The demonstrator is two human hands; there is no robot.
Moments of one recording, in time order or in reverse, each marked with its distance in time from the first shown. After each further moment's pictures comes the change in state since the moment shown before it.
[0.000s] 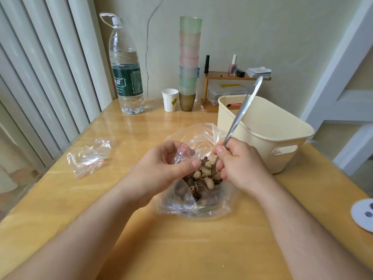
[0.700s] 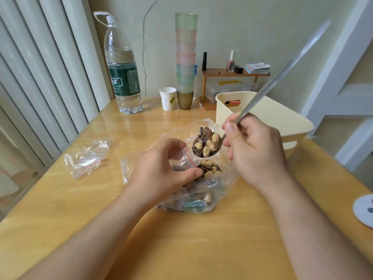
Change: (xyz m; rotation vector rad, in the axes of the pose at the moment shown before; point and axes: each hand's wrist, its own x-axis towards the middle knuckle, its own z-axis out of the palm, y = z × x) left_hand 0.006 -0.016 0.004 0.731 0.292 0.221; right_hand -0.009 -0.013 -0.020 0.055 0.352 -0.393
